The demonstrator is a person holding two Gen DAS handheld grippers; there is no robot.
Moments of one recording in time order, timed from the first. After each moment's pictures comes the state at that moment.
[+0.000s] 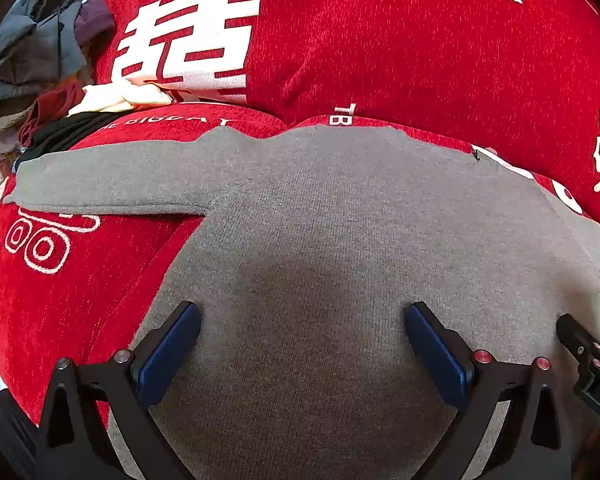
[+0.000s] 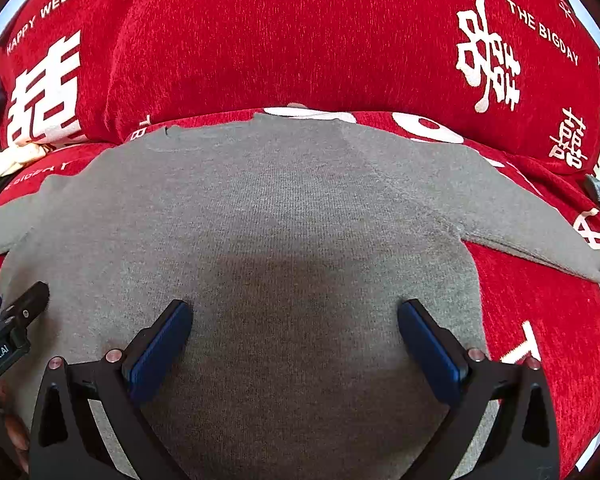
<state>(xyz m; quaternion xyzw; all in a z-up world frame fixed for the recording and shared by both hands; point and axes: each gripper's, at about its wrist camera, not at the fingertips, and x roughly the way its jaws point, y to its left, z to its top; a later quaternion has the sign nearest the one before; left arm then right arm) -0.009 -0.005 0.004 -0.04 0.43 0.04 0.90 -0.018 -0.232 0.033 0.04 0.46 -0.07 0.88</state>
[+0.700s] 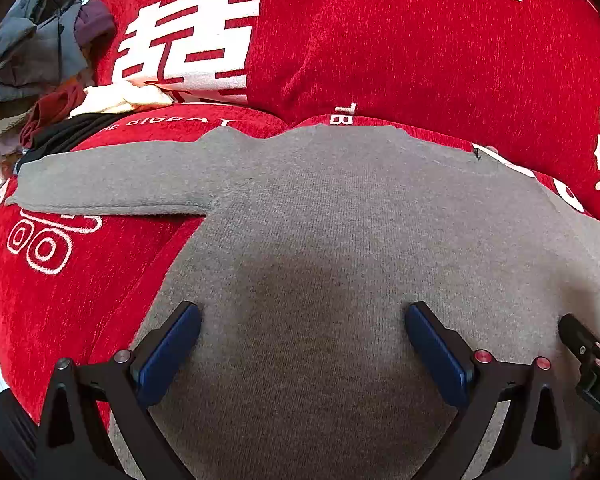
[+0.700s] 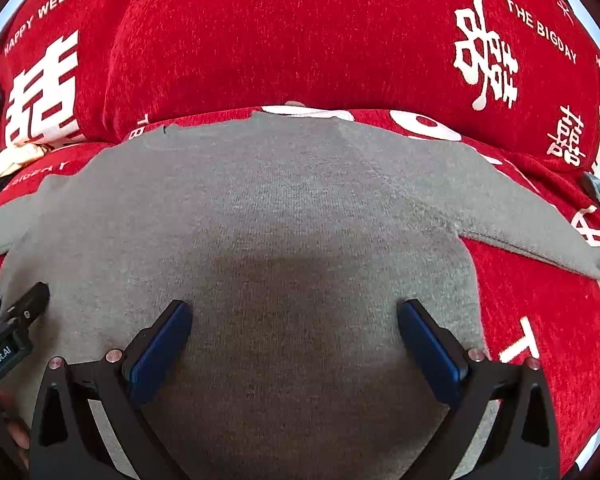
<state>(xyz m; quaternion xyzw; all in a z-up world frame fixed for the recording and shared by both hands) -0.009 -0.004 0.003 -0.03 0.42 0.04 0.90 -0.019 -0.231 0.033 0.04 0.46 -0.08 0.88</state>
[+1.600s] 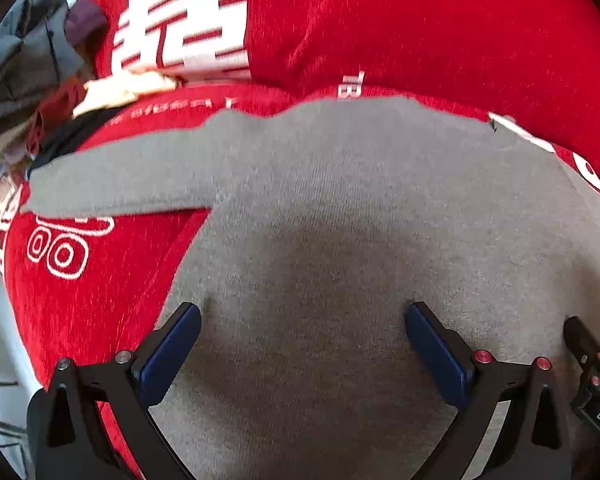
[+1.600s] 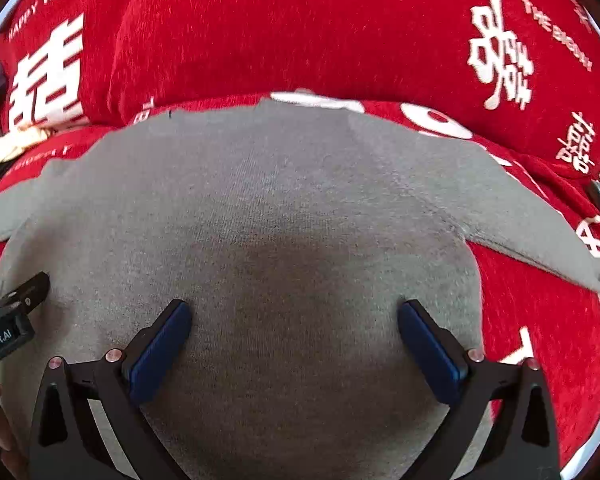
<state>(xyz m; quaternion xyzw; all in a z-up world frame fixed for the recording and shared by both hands) 0.009 -0.013 0.014 0.00 0.51 0.07 0.86 -0.004 -0.233 0.034 0.03 0.51 -0.05 0.86</state>
